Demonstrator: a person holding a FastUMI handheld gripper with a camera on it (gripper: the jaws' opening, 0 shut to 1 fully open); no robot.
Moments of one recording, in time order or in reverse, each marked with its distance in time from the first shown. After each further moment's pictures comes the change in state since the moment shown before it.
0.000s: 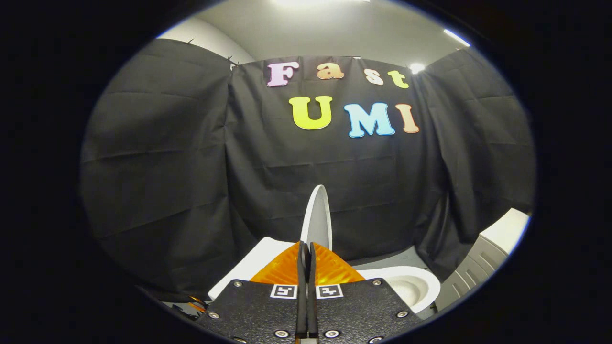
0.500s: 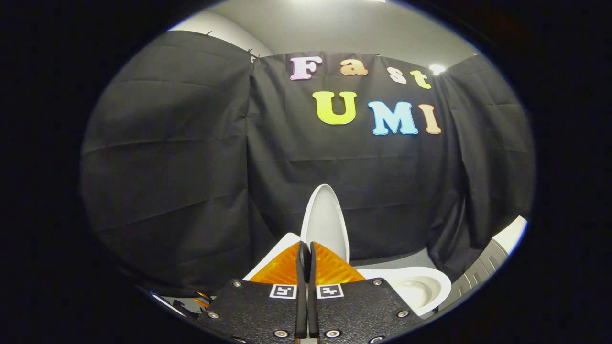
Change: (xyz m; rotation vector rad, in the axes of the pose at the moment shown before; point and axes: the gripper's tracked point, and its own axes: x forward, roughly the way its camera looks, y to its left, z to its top) arm 0.015 0.066 -0.015 -0.063 0.039 0.091
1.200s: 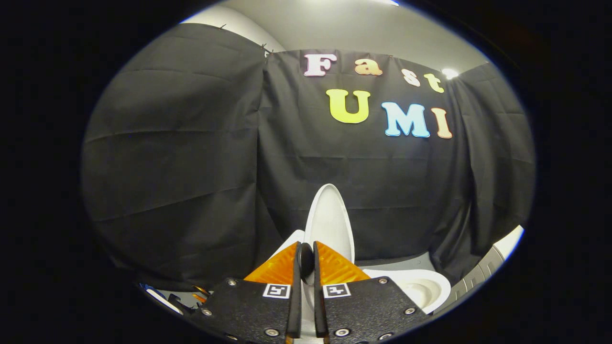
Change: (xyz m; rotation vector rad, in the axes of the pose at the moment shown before) arm 0.007 0.021 -0.006 -0.052 0.020 0.060
